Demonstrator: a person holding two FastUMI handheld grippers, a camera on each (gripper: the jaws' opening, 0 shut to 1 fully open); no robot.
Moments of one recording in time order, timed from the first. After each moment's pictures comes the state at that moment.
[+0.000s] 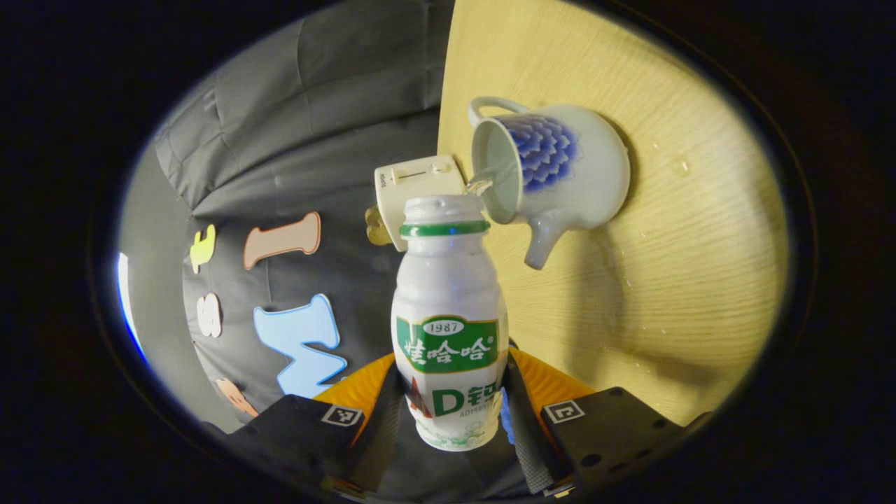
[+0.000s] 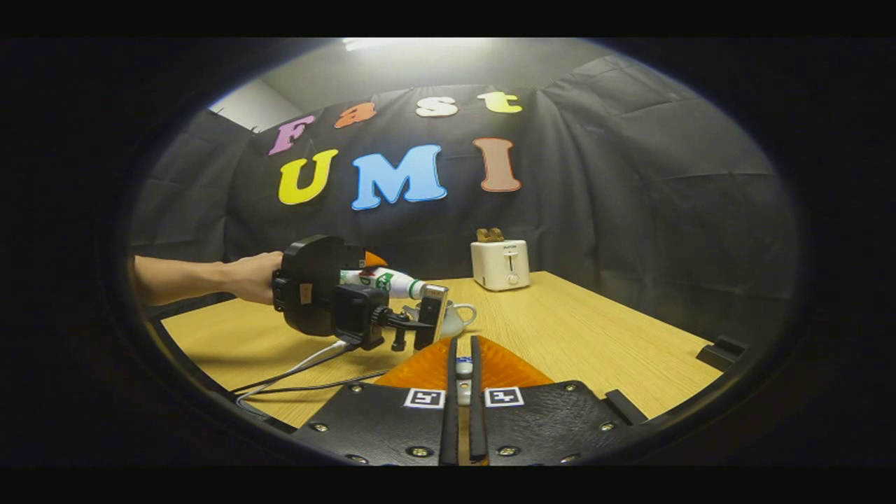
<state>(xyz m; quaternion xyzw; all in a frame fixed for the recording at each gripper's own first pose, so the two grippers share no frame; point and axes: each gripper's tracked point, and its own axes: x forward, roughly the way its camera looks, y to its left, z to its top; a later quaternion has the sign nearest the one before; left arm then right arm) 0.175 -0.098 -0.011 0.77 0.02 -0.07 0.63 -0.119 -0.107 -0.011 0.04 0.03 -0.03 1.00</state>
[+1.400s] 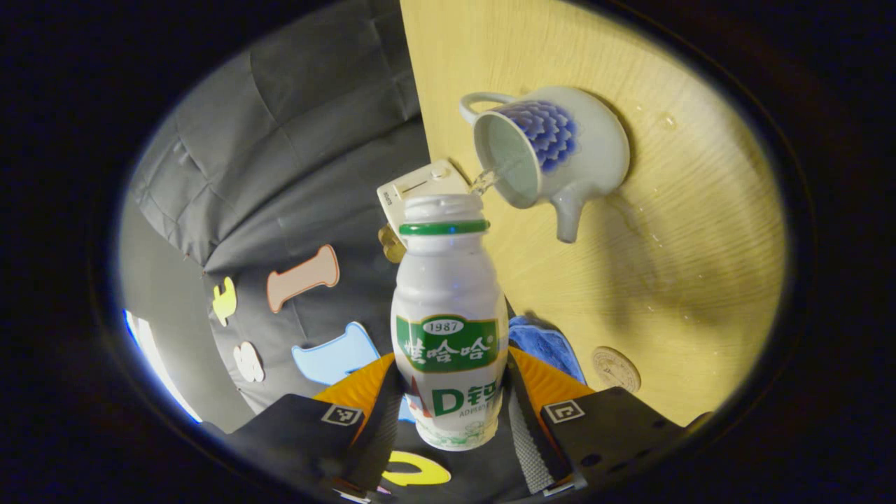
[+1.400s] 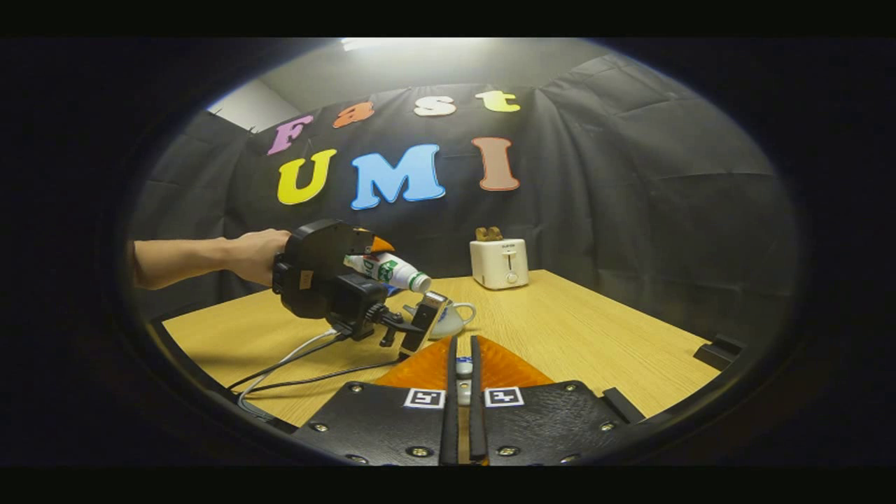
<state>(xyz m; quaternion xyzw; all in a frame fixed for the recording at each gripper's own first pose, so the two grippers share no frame) 0.178 -0.110 0.023 0.84 -0.02 -0.07 0.54 -0.123 -0.108 -0.010 0.05 0.04 -0.04 1.00</state>
